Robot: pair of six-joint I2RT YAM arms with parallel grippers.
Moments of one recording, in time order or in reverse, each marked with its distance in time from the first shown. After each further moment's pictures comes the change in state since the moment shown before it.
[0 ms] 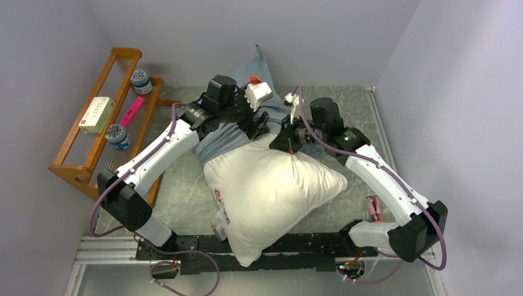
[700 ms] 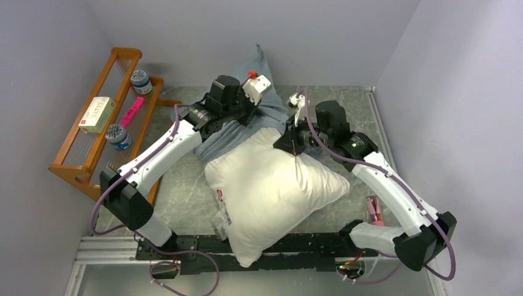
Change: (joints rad) left arm -0.016 0.026 0.007 0.049 -0.267 -0.063; right arm 0.025 -0.066 -0.001 -0.032 0.092 -0.032
